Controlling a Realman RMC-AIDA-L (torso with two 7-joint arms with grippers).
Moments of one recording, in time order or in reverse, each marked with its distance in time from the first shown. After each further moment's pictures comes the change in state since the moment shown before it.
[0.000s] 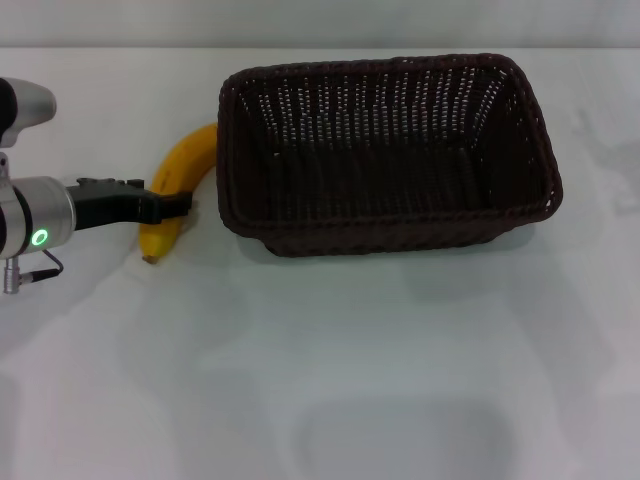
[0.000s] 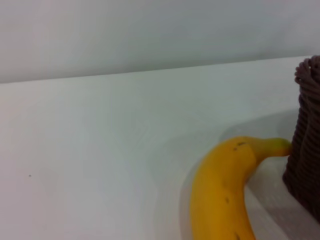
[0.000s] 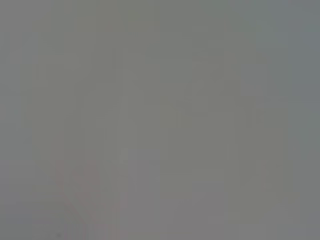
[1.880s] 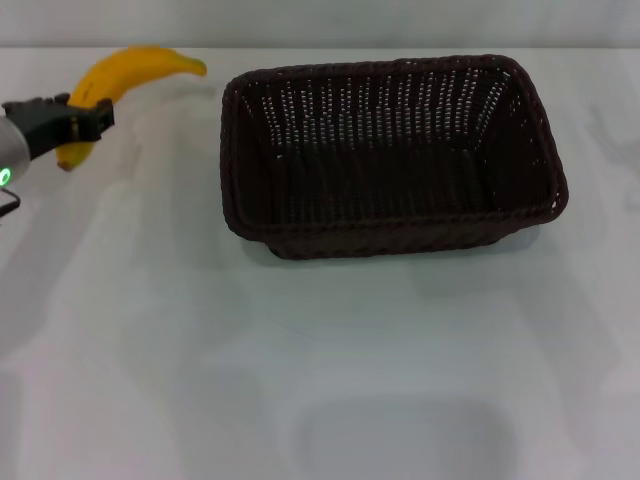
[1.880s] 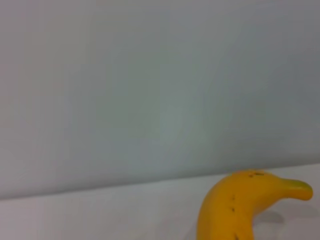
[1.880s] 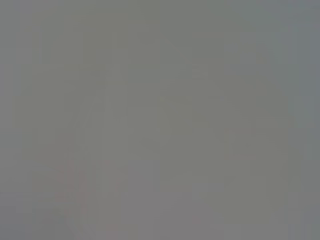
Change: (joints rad) left arm -0.012 -0.002 0.003 -0.011 -0.002 0.356 -0.012; right arm -0.001 0.000 0.029 -0.001 0.003 0.000 0.009
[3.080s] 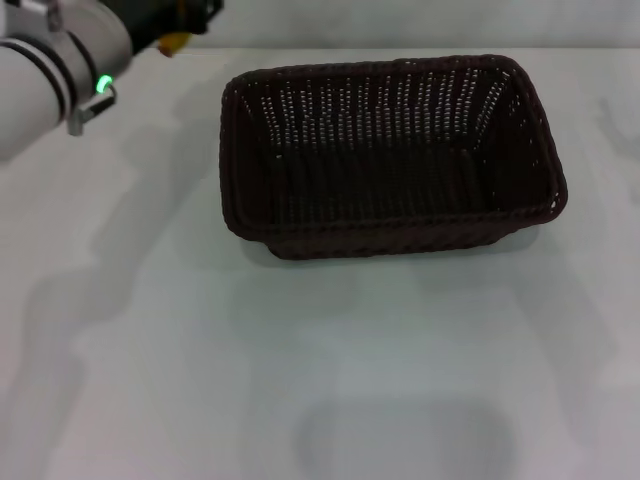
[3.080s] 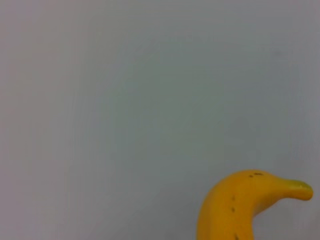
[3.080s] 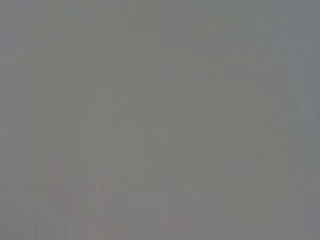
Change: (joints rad) left arm -0.047 0.001 0.265 0.200 -0.096 0.160 0.044; right arm 0.010 0.003 0.033 0.010 0.004 -0.005 0.002
